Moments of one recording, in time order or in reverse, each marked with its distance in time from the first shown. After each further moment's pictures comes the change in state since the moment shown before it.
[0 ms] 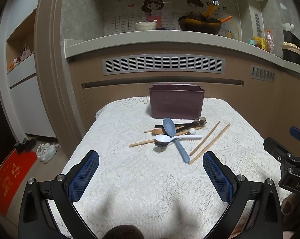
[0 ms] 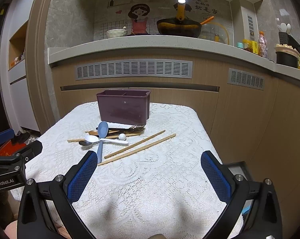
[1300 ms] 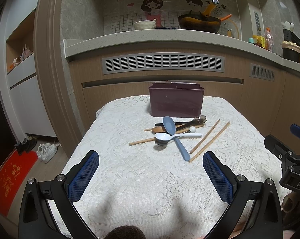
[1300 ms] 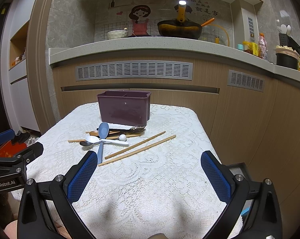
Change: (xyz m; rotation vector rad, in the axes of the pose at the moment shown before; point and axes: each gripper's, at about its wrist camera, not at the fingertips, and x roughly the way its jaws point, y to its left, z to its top) left arm -0.004 -0.004 -0.003 0.002 0.004 0.002; right arm -0.002 0.001 0.001 -0.008 -0.006 -0.001
